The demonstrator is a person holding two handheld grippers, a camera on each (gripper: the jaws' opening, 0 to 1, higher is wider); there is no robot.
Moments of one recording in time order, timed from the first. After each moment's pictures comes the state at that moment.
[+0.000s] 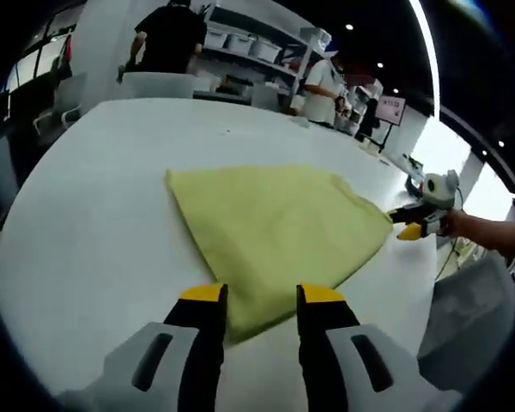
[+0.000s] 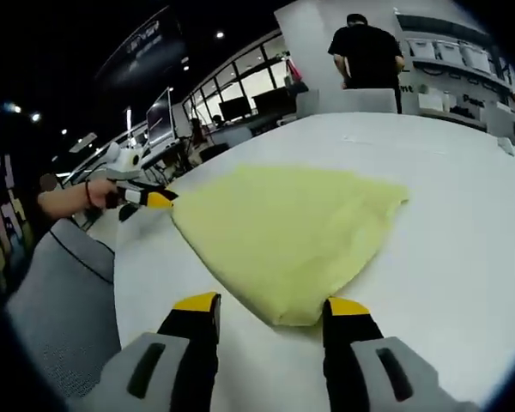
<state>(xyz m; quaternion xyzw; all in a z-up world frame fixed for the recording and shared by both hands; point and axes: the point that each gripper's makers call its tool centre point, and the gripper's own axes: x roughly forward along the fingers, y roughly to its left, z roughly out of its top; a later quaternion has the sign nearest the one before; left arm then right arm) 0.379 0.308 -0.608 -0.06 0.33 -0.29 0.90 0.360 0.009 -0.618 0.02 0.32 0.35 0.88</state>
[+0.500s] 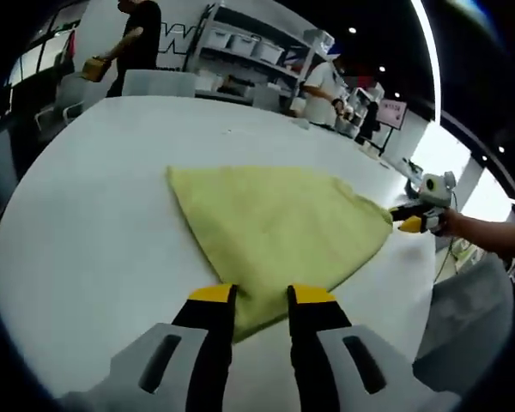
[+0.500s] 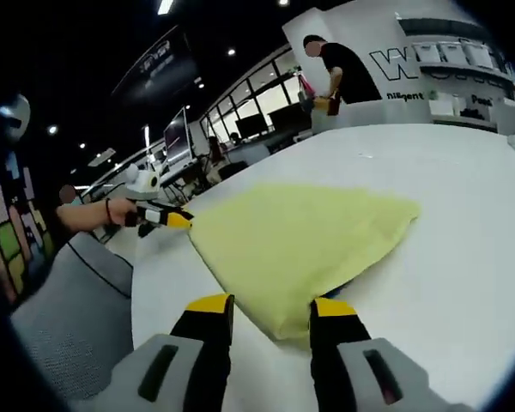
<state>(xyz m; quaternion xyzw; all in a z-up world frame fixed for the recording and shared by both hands) 0.375 0.302 -0.616 -0.07 0.34 -0.29 0.89 0.360 0.031 -0.602 0.06 0.28 0.45 0.84</state>
